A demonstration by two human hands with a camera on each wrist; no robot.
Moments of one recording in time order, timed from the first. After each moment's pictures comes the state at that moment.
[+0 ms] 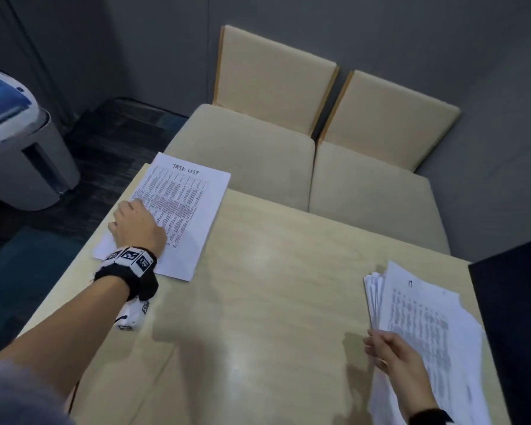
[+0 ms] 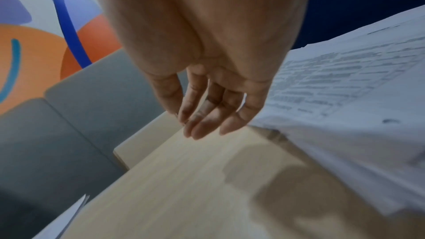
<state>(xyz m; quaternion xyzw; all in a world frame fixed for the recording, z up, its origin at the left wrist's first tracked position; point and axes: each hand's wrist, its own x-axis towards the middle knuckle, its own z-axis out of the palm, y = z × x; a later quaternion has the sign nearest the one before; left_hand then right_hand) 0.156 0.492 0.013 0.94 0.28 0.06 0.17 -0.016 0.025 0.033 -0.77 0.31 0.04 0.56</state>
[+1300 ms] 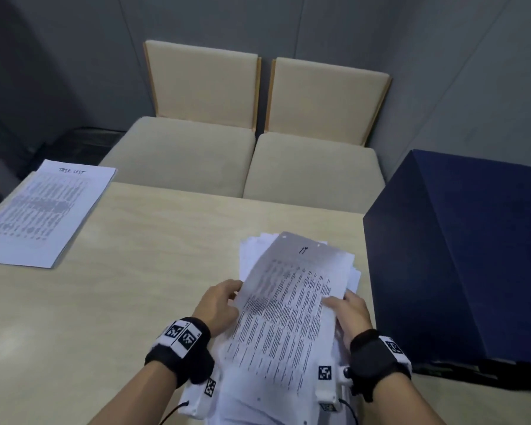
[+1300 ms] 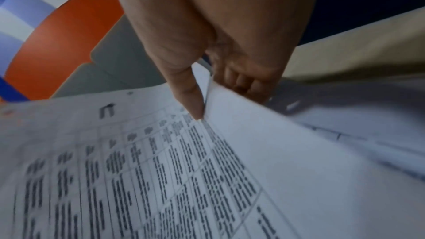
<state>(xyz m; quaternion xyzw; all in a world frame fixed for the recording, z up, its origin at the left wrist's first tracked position) 0.009 0.038 0.011 0.90 -0.04 -0.18 0.40 -0.012 -0.227 0.018 -0.65 0.33 0.06 0.68</state>
